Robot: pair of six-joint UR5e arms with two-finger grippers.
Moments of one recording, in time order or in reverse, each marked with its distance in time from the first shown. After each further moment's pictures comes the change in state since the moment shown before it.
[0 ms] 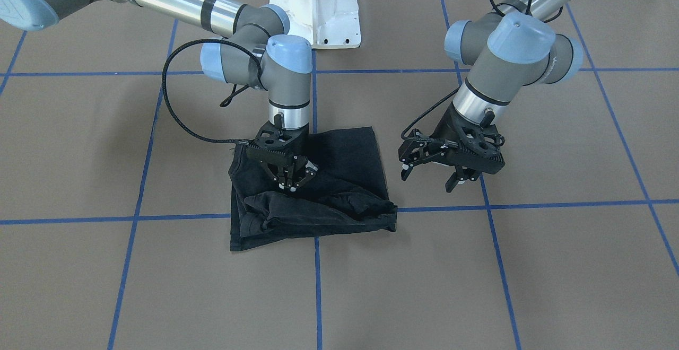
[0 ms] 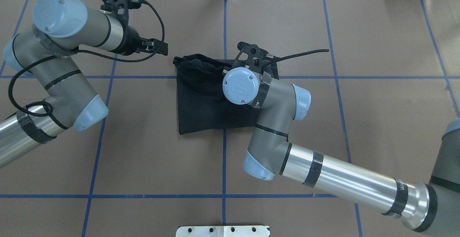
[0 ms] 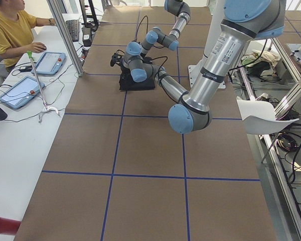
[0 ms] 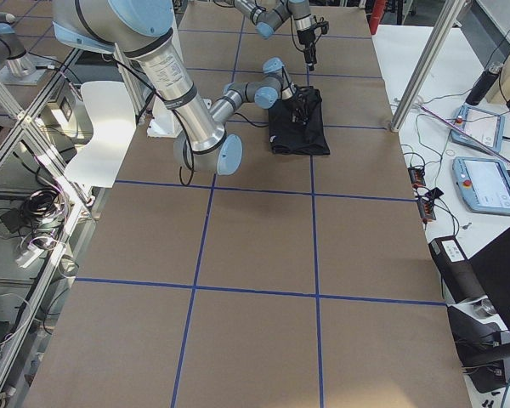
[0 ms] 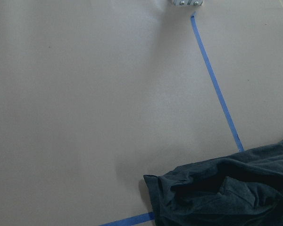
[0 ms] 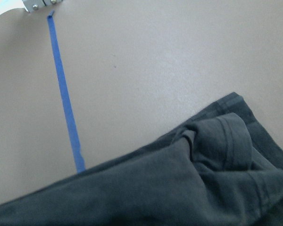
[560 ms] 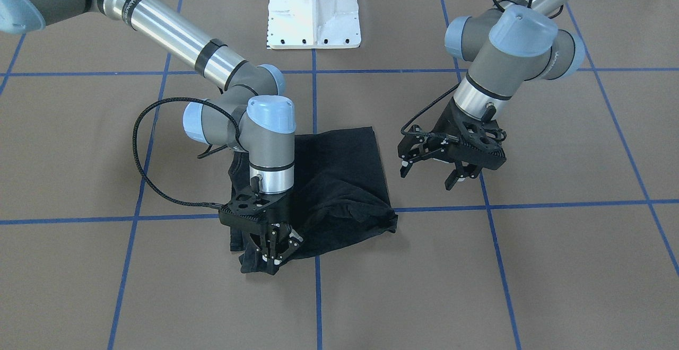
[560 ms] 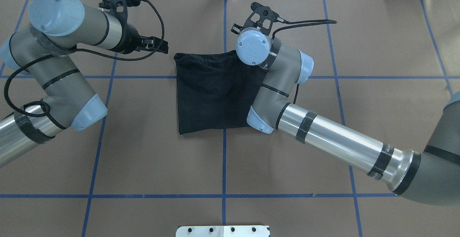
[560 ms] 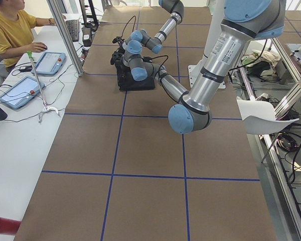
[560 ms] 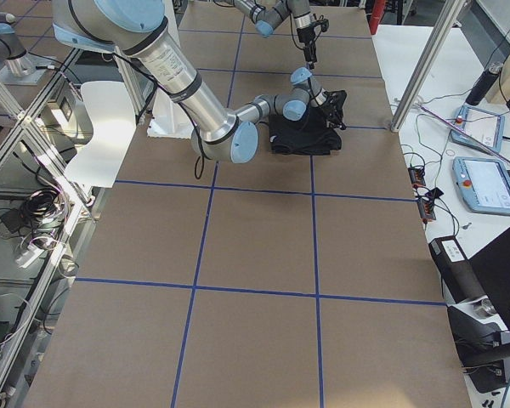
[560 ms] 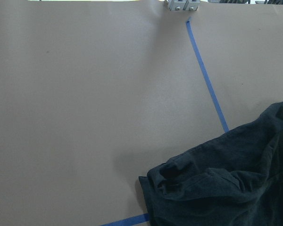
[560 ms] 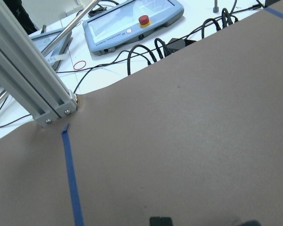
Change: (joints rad) left arm -0.003 0.003 -0.023 0.006 0.002 -0.004; right arm 0.136 0.091 -0.270 0.293 -0.056 -0.005
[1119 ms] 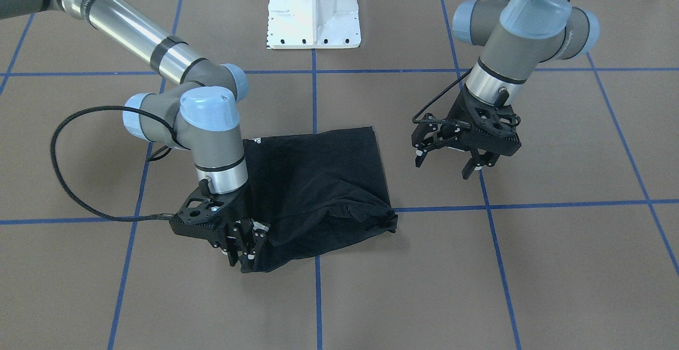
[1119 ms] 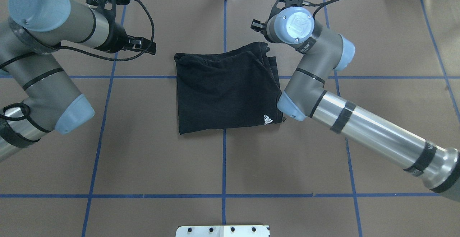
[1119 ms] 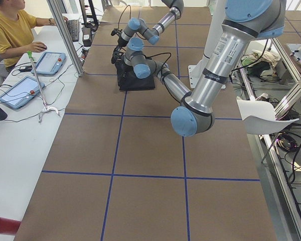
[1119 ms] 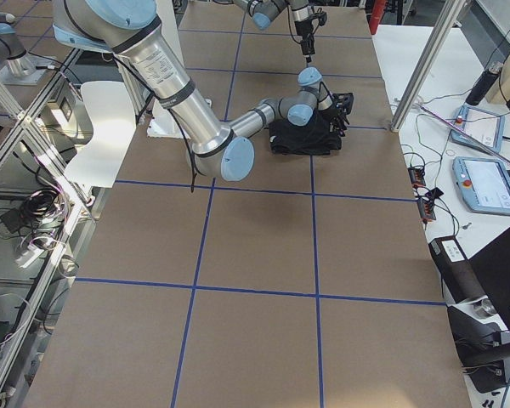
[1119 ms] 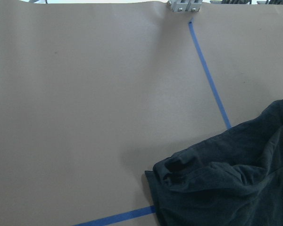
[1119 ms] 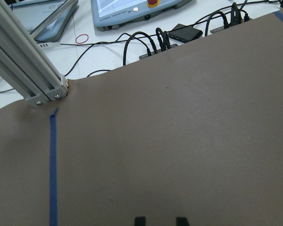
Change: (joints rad) left arm -0.032 0.058 -0.152 0.212 0.001 0.145; right arm 0.109 -0.217 0.326 -0.102 0.321 -0.259
